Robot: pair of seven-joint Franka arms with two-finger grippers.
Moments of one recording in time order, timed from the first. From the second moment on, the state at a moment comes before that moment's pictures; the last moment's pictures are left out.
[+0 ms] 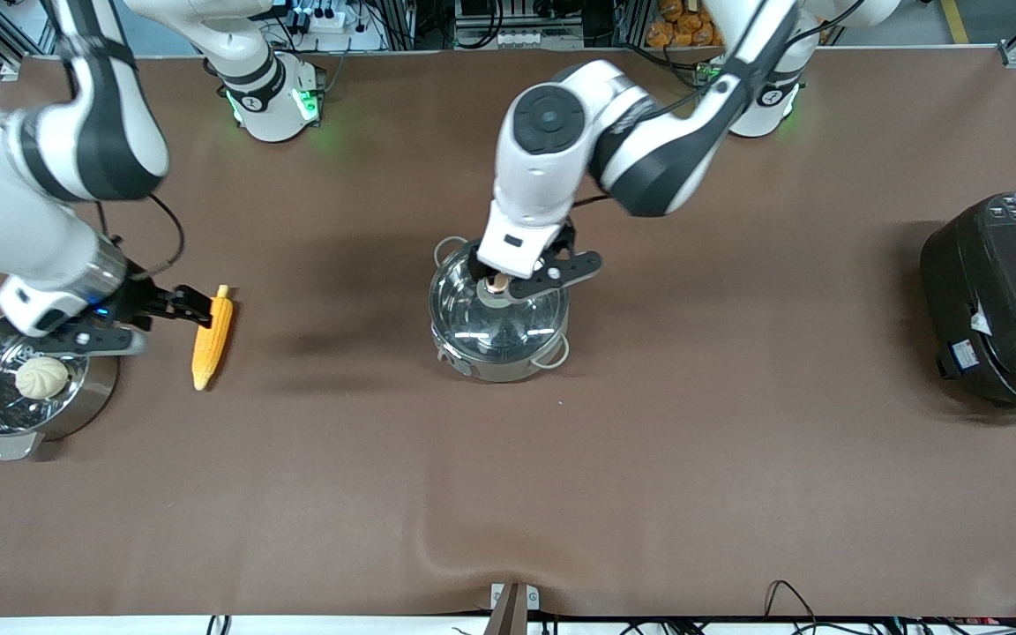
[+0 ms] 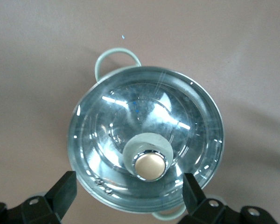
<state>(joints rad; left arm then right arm) -0.66 0.55 -0.19 -1.34 0.04 1.92 -1.25 0.05 0.12 0.01 -1.97 0.02 2.09 0.03</state>
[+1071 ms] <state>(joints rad) -0.85 0.67 -0.02 -1.31 0.04 2.00 -1.34 -0.07 0.33 0.01 -2.22 -0.05 2.48 0.10</state>
